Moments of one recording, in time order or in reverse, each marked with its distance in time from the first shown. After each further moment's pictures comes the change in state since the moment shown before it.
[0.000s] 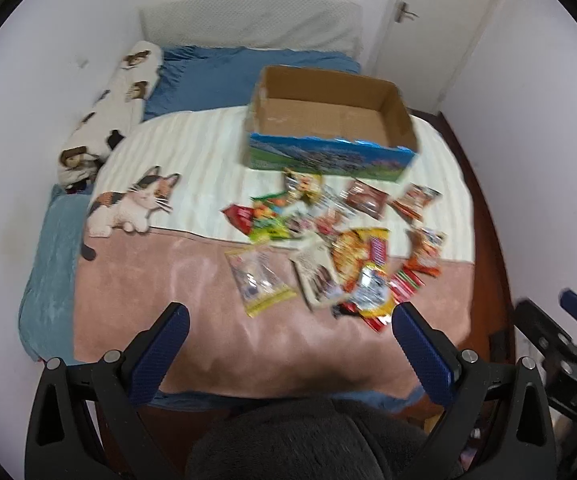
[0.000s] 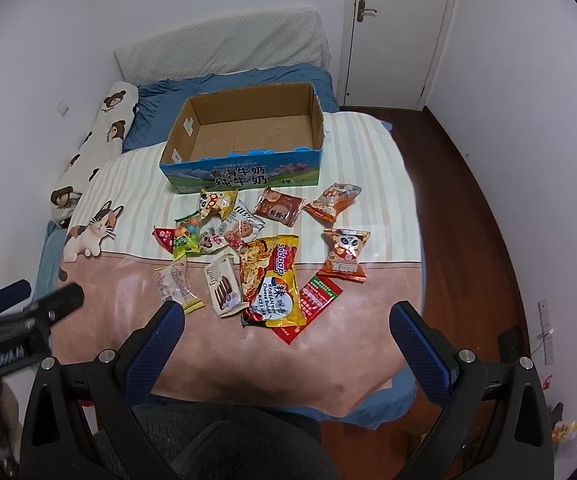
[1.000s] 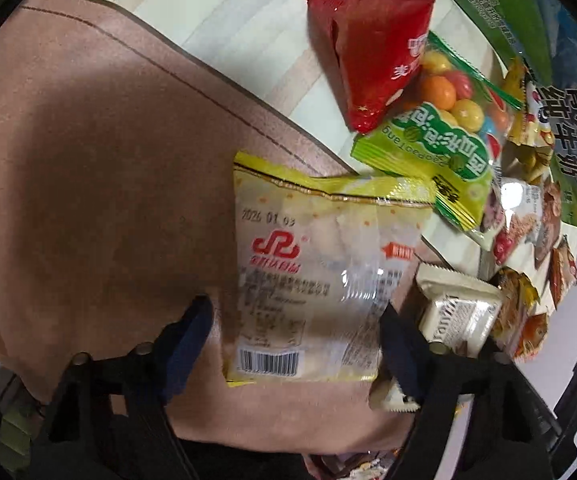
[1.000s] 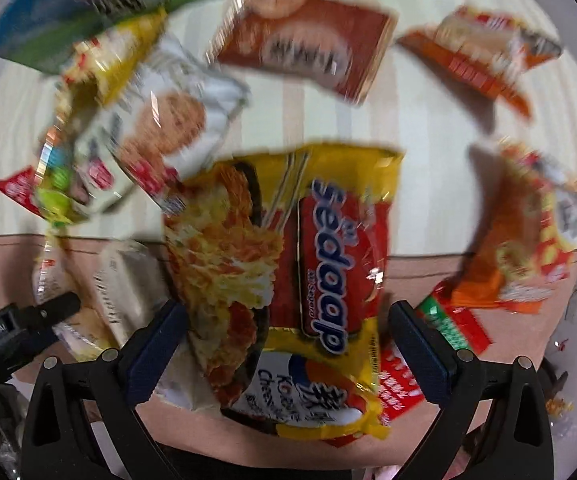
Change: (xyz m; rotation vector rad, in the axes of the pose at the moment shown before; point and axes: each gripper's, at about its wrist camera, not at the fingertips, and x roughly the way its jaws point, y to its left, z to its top) left arm 0.354 0.107 -0.023 -0.506 0.516 -0.138; right arm 0.407 0.036 0.007 0.027 0.550 0.011
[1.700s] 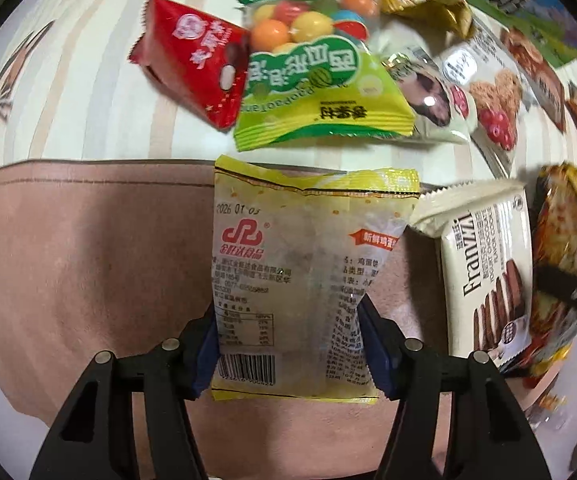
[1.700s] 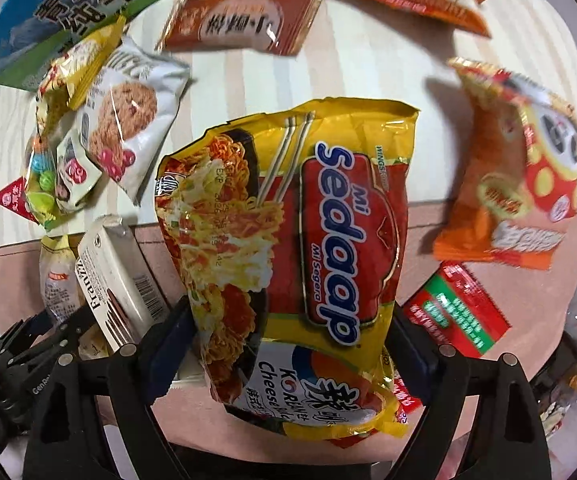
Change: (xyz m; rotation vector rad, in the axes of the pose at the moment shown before) left arm 0.044 -0.030 -0.061 0.477 -0.141 0.240; right arm 0.037 -0.003 -0.043 0.086 -0.019 0.050
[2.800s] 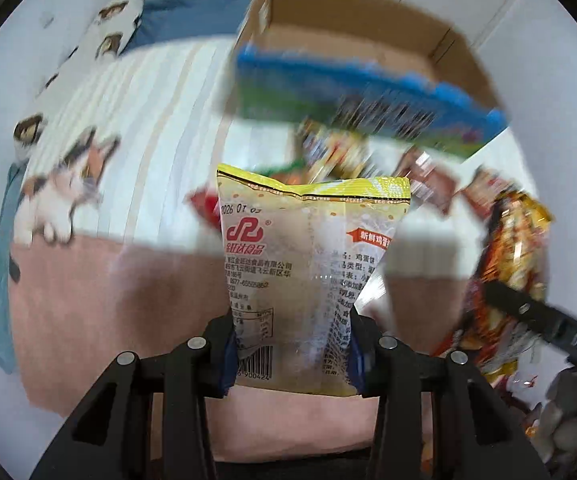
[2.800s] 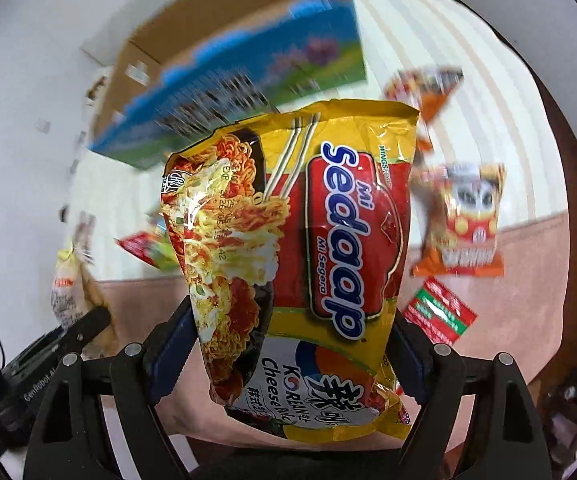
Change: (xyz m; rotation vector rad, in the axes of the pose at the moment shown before) left arm -0.228 0.052 -0.025 -0.004 -0.266 -0.083; right arm -0.142 -0.014 -0.009 0.024 -0.241 0.266
